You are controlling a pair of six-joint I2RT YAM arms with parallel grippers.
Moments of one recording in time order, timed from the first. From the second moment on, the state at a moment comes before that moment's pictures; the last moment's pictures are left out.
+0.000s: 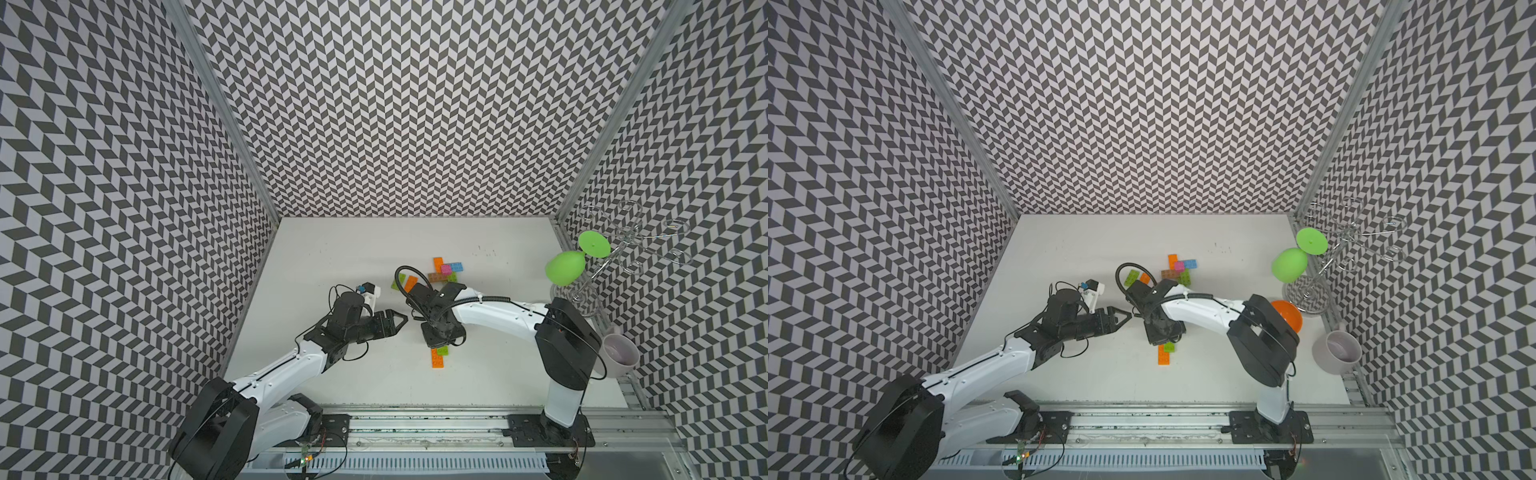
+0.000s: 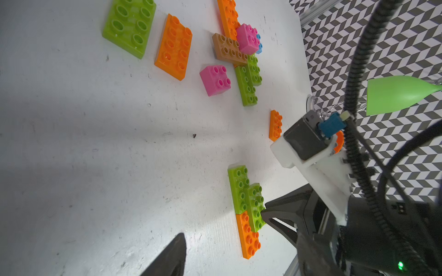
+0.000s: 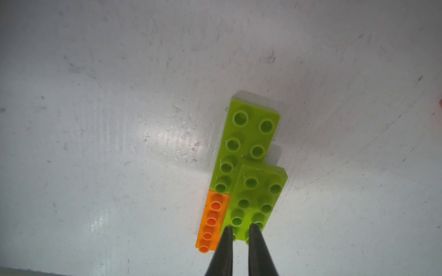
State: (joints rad) left arm -0.53 1.13 0.47 0.07 0.44 -0.75; right arm 0.91 1.85 1.34 -1.03 0.05 0.64
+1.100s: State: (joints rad) left arm -0.82 1.42 0.77 0.02 0.28 -0.57; right arm 0.33 1.73 1.03 -0.61 -0.26 0.46
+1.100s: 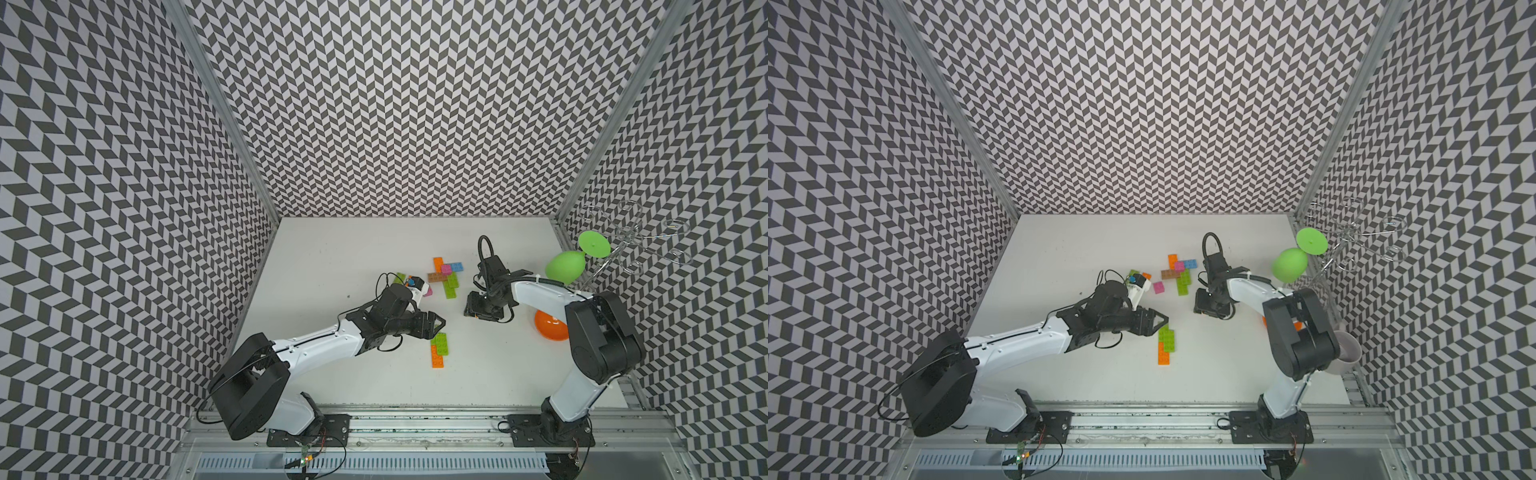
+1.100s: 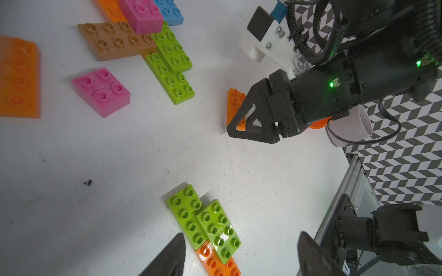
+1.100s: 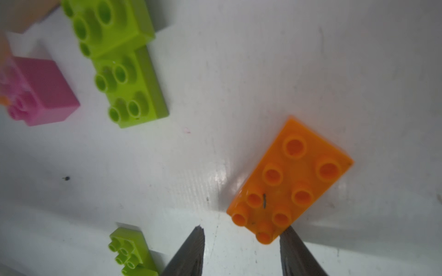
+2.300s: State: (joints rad) left arm -0.29 1.34 0.45 0.58 0.82 -0.94; right arm 0.39 1.81 1.16 -0.63 -0.16 0.40
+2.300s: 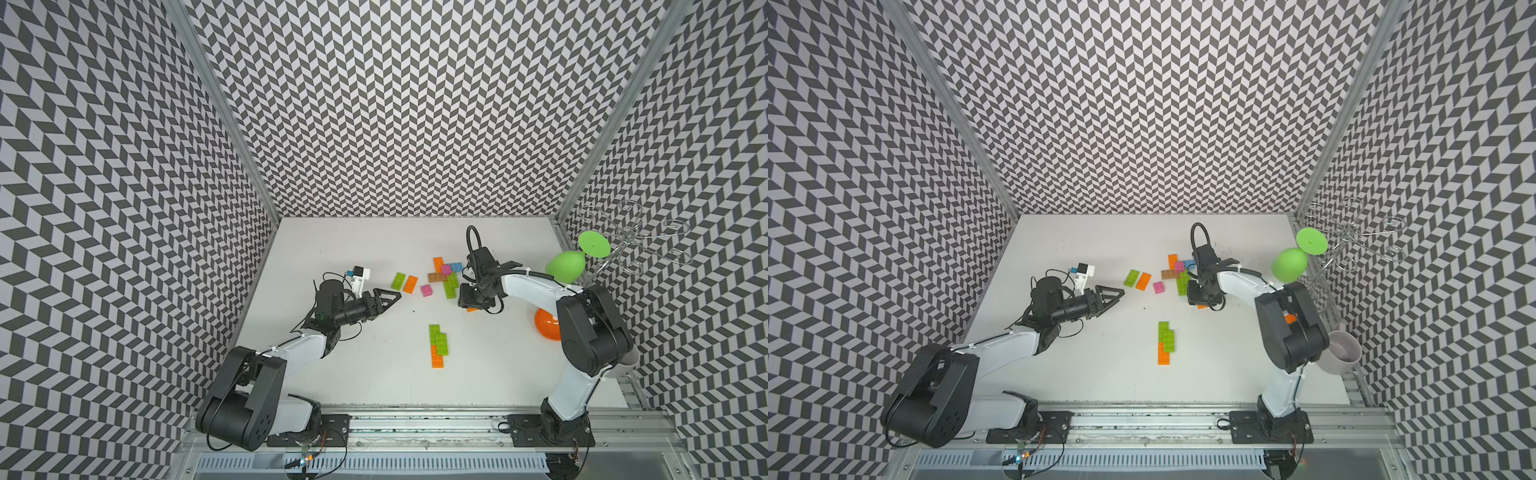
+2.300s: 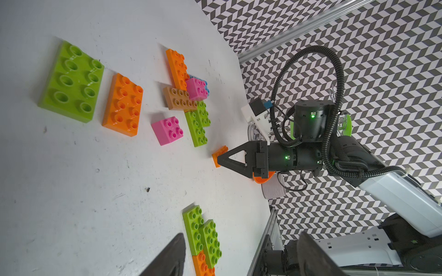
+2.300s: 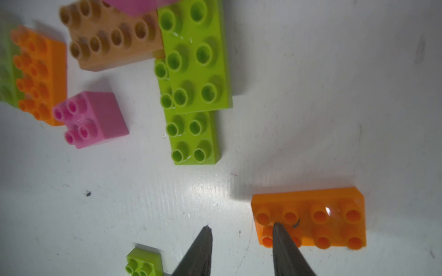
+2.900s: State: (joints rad) left arm -0.28 1.34 0.45 0.58 0.82 -0.93; right arm 0.43 1.91 1.29 -0.78 -0.04 0.40
